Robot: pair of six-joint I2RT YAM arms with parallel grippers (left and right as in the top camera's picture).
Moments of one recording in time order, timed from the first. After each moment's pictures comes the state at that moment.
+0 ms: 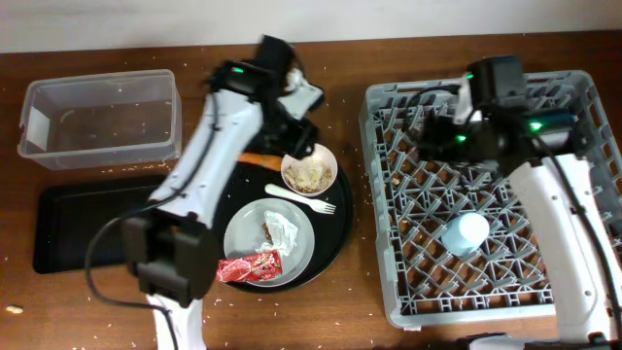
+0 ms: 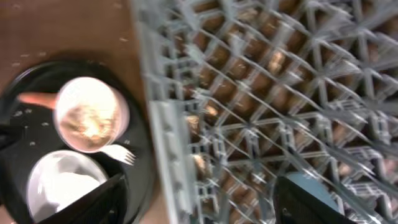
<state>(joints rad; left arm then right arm) -0.40 2.09 1.99 -1.24 0.25 0.21 0.09 1.50 1.55 -1.18 -0.10 0.31</state>
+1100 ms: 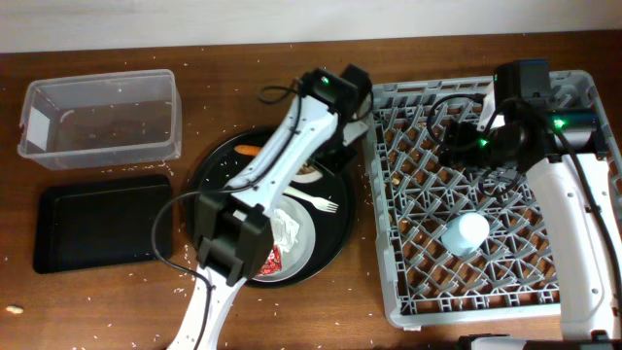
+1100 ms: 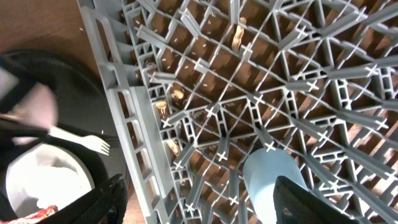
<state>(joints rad) -0.61 2.38 2.35 -1.56 0.02 0.12 0.00 1.50 1.55 -1.26 -0.09 0.29</state>
